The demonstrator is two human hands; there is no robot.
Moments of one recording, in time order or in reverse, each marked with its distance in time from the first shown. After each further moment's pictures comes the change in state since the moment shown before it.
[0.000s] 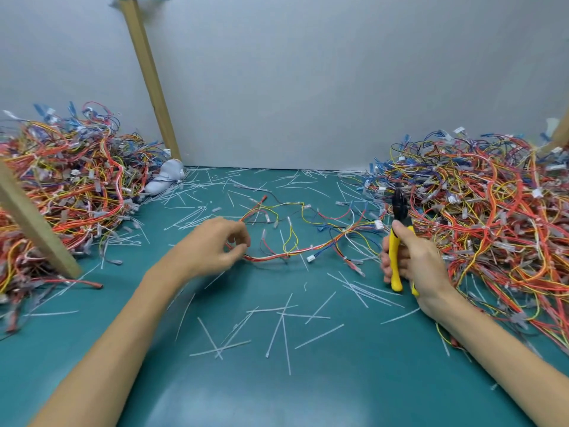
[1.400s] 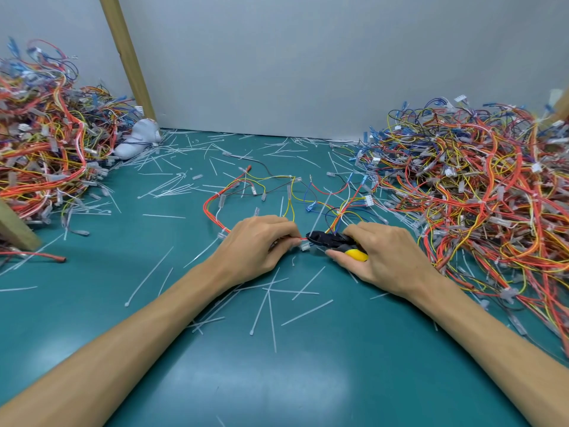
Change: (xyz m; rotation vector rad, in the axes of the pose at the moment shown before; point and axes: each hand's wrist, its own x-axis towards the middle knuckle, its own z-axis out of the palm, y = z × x) left_hand 0.008 0.059 0.066 -0.137 0.157 0.320; right_hand -0.006 0.016 0.010 -1.291 -0.242 -0.882
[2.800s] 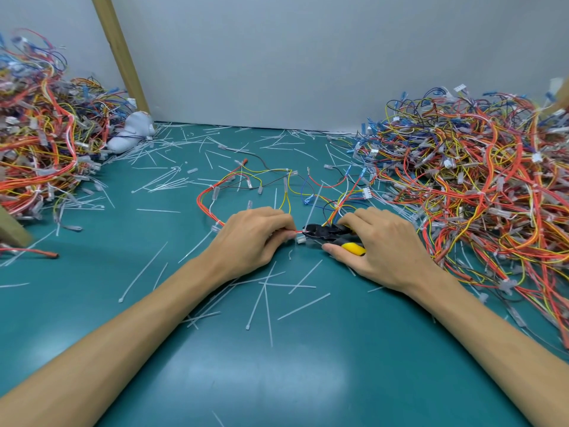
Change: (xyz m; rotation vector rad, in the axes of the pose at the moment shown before) left_hand -0.001 -0.001 0.001 0.041 0.007 -0.006; right_hand -0.003 0.001 0.002 -0.080 0.005 0.054
